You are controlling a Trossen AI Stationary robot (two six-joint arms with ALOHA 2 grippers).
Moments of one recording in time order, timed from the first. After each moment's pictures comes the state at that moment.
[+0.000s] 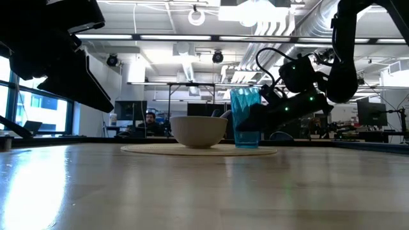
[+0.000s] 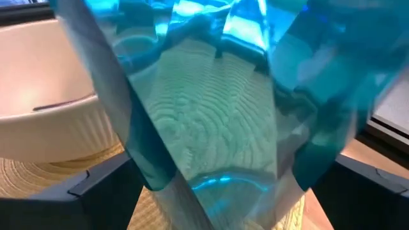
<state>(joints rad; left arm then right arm) -0.67 1.55 0.82 -0.52 -0.89 -0.92 -0.51 1.88 0.44 1.13 0.10 0.04</state>
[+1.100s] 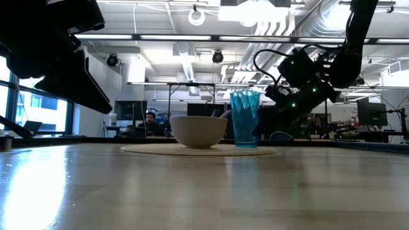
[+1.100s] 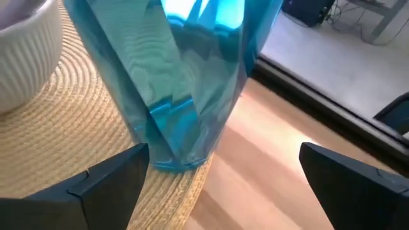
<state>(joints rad) -0.67 1.55 0.82 -0.52 -0.87 -0.93 -0.52 1.68 0.44 0.72 0.33 0.06</state>
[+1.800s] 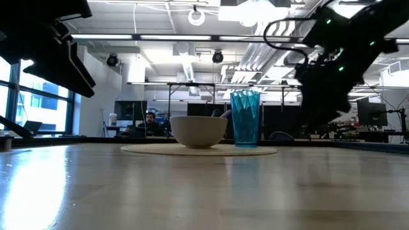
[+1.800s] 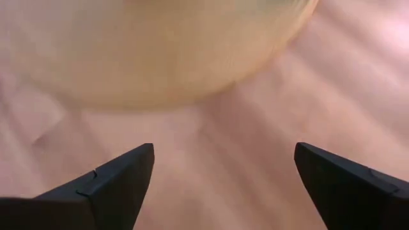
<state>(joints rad) -0.68 1.40 0.82 -0.82 -0.89 -0.98 -0.12 1.16 0.45 -0.22 0.28 0.56</state>
